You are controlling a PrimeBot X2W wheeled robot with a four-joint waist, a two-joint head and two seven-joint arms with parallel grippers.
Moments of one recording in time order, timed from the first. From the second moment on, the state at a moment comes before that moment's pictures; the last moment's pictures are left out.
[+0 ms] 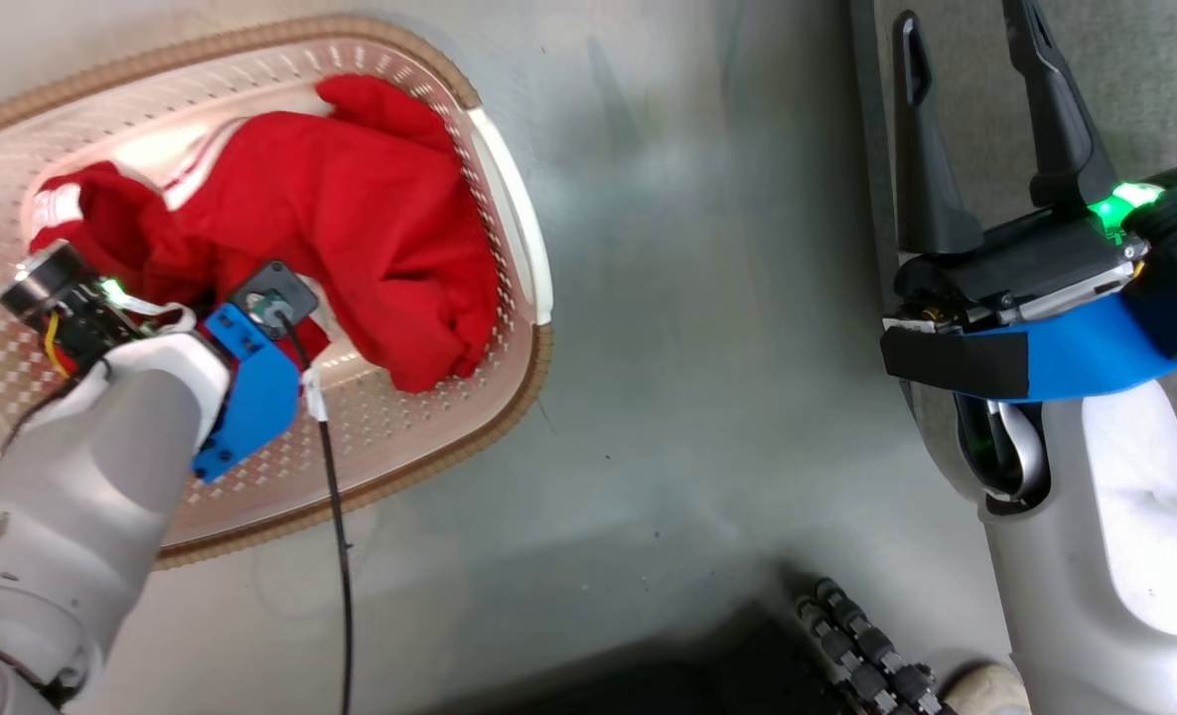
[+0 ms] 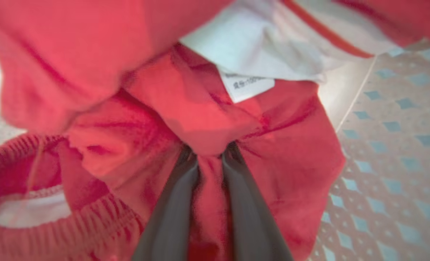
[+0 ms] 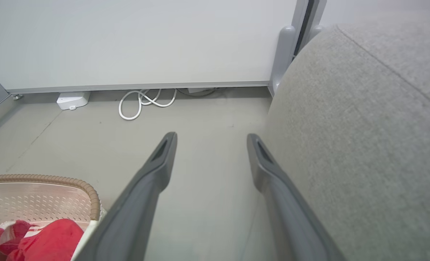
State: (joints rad) left arm -1.06 0.33 -1.26 1.28 -0.36 -0.13 0.04; right arm -0.59 -0.05 0.10 0.05 0.15 0.13 -0.26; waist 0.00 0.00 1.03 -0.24
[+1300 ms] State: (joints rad) left arm -0.92 0.12 -1.21 1.14 -0.62 -0.13 -0.26; right arm -0.36 -0.05 0.01 0.18 0.04 0.13 -0.26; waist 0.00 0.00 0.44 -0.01
